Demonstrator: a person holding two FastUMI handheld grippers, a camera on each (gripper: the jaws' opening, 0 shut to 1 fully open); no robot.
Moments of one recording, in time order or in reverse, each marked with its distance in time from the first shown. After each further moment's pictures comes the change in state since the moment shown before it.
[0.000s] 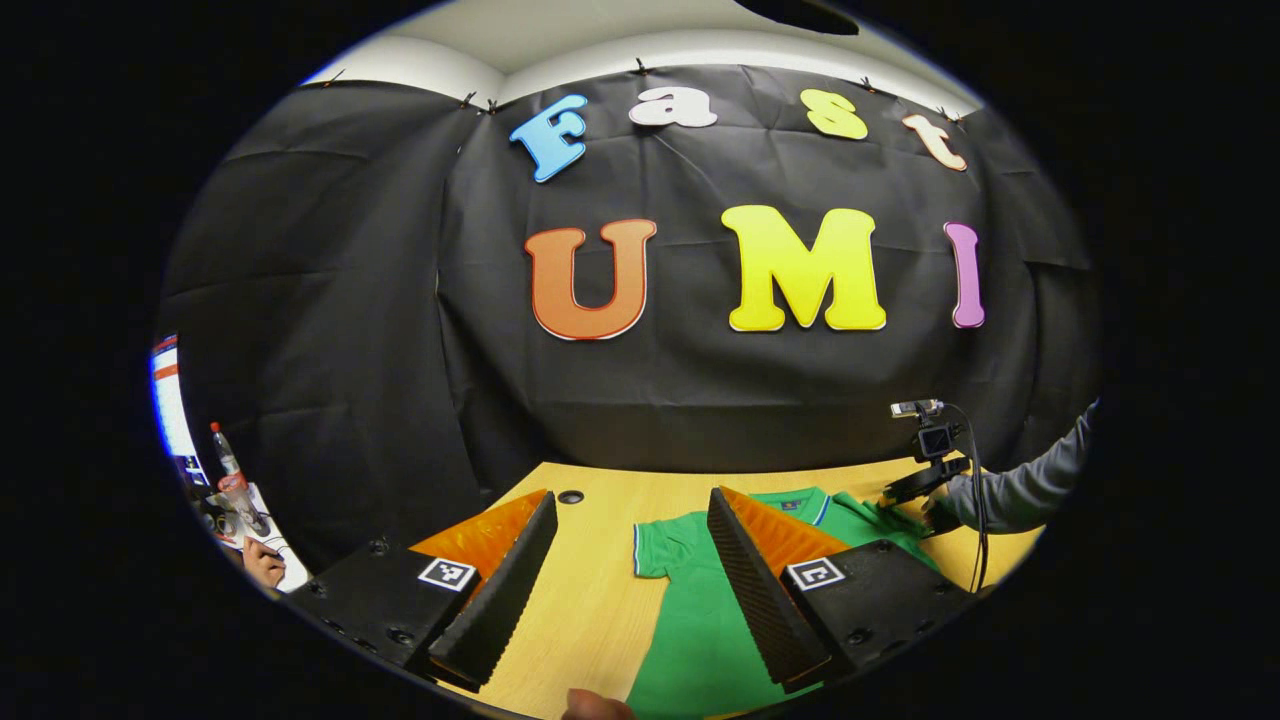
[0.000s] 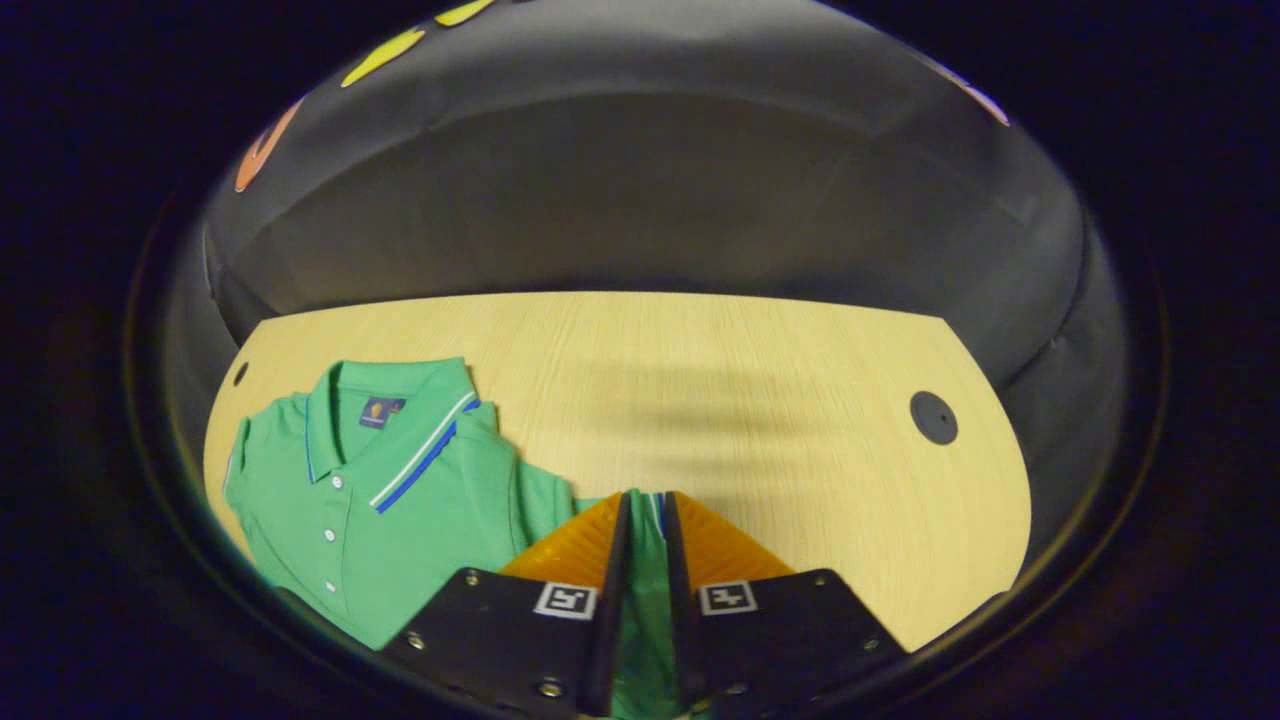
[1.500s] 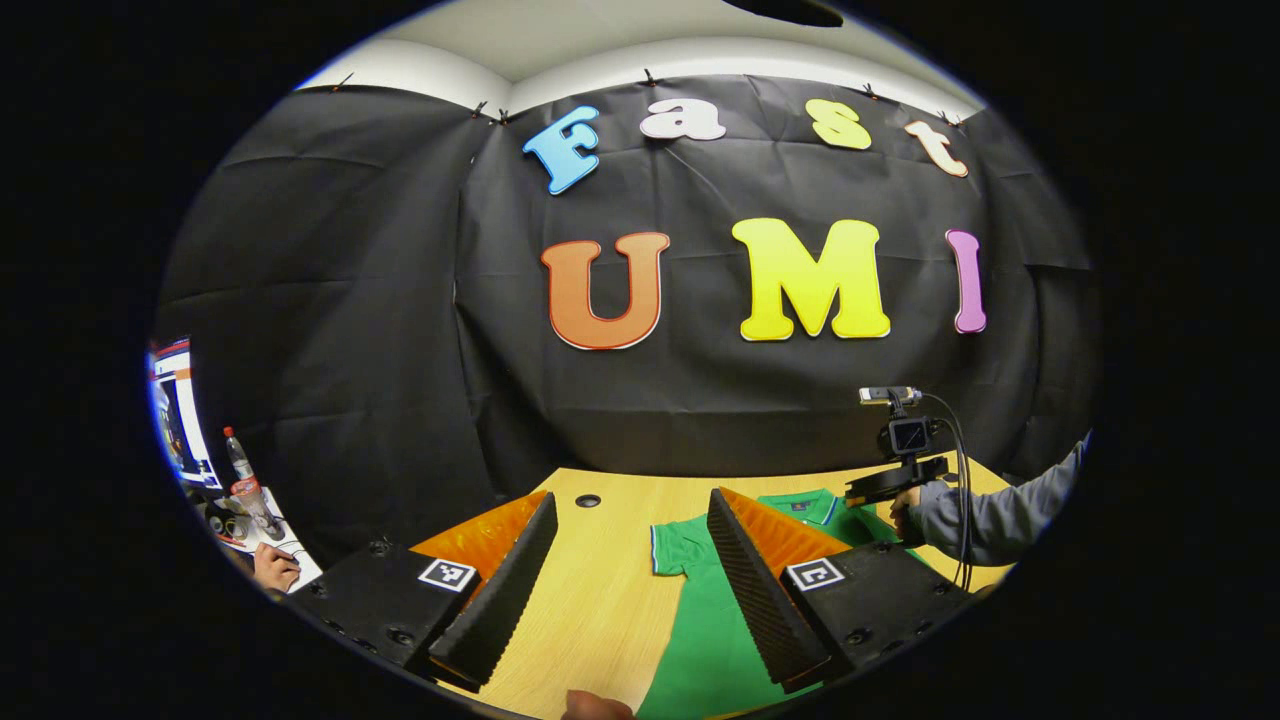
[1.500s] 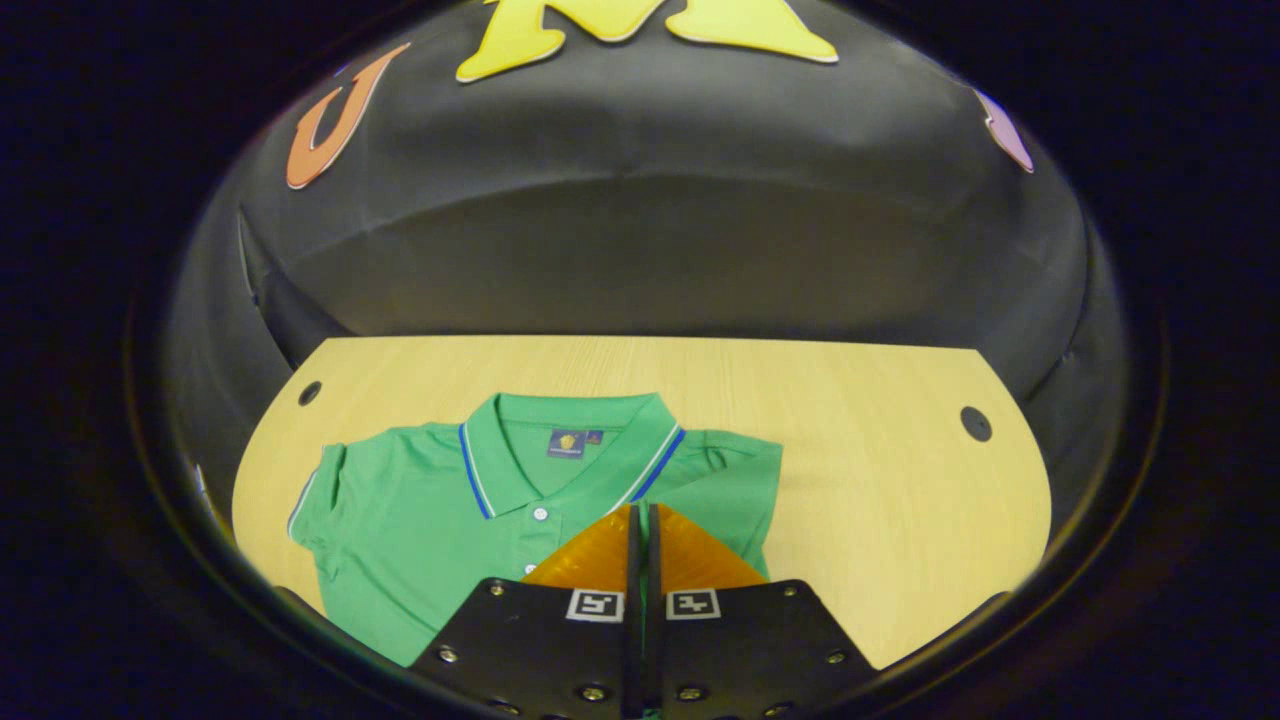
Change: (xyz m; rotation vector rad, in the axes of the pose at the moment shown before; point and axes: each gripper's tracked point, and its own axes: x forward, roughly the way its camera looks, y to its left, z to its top) left arm -0.030 0.029 0.011 0.014 -0.040 0.045; right arm -0.061 0.140 0.002 -0.004 -0.081 0.131
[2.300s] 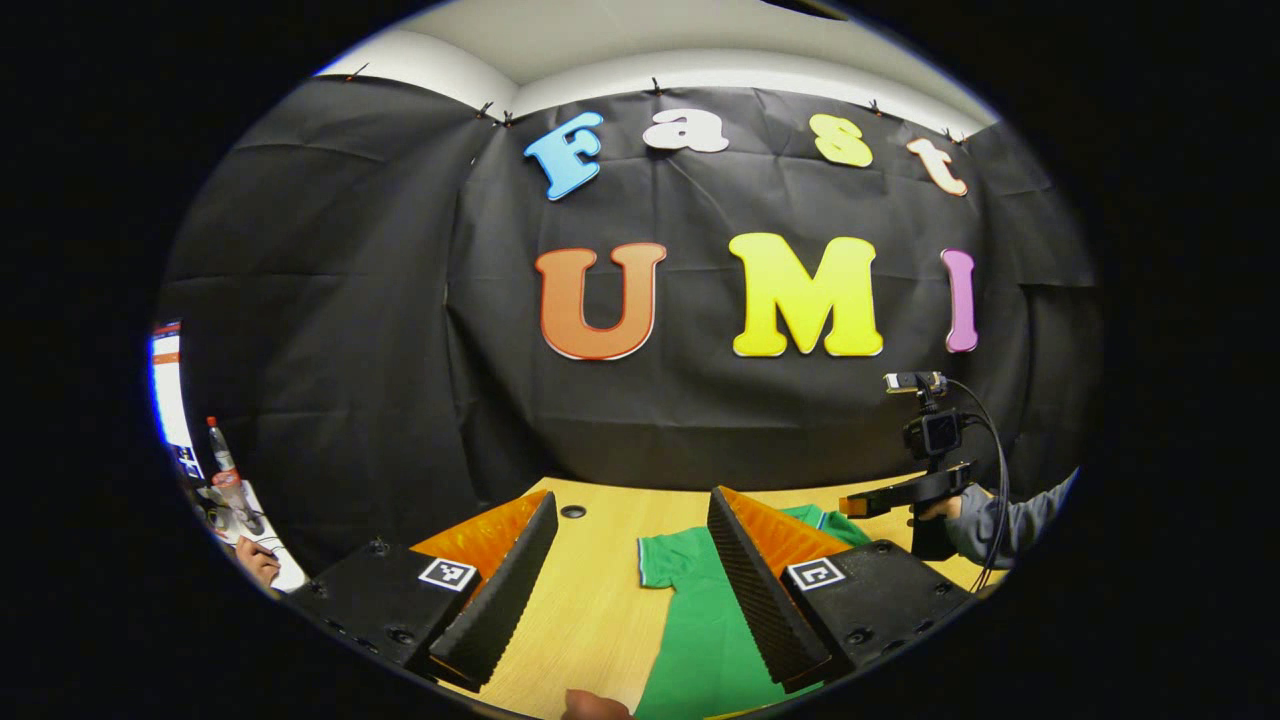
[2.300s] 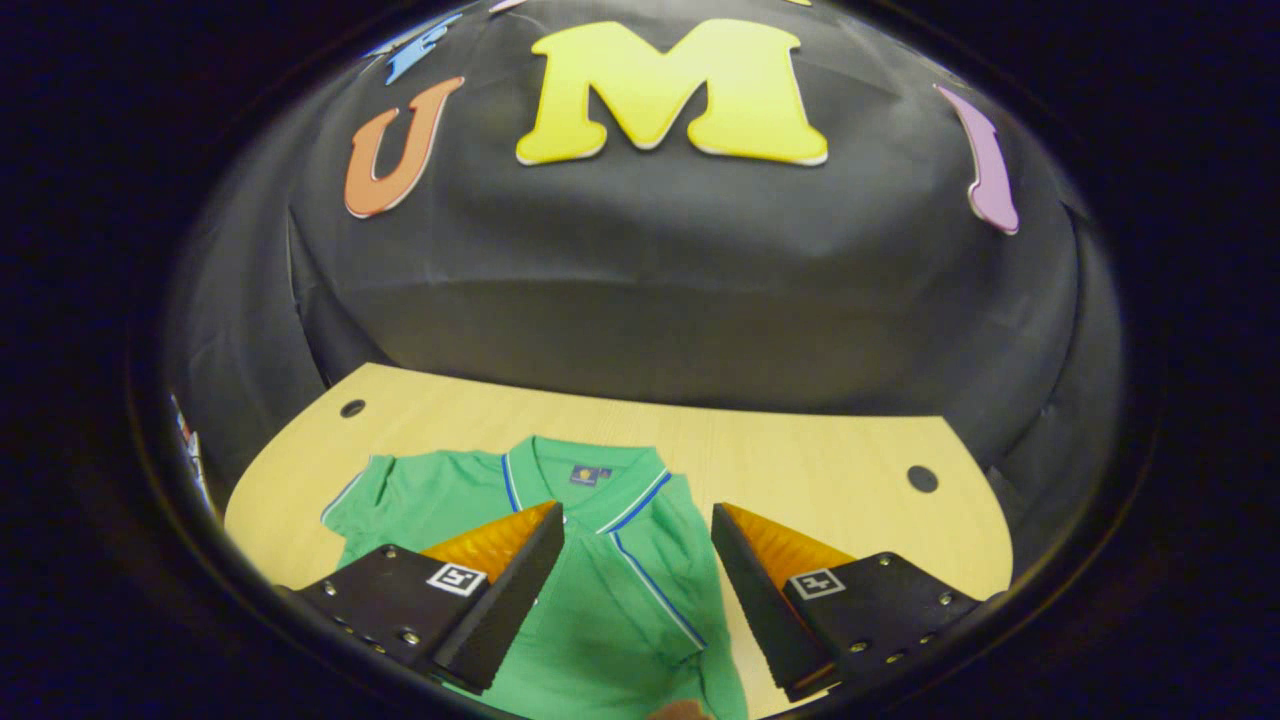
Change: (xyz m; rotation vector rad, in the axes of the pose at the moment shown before) left arm 0.018 -0.008 0.010 -0.033 -0.062 -0.071; right arm -0.121 -0.021 0.043 -0.084 -0.283 -0.005
